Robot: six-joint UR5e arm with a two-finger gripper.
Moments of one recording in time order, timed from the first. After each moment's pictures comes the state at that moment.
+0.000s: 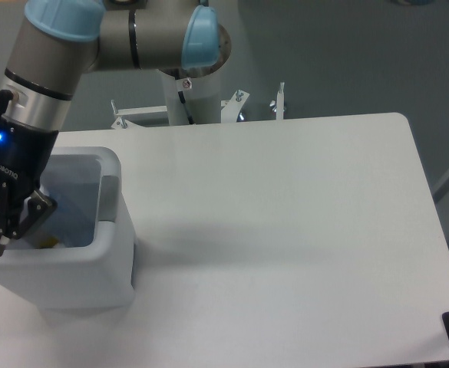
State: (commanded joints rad) arm 2.05 -1.83 -1.48 -0.61 1.08 0.32
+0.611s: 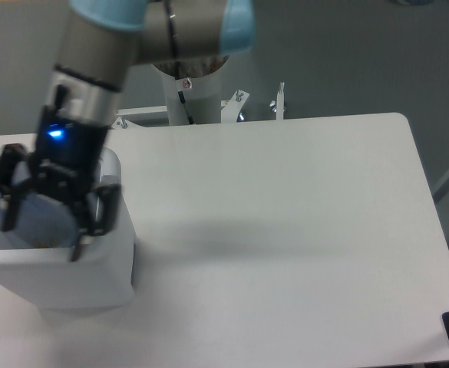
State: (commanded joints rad) arm 2.31 -1.78 -1.46 -0.62 1.09 0.35
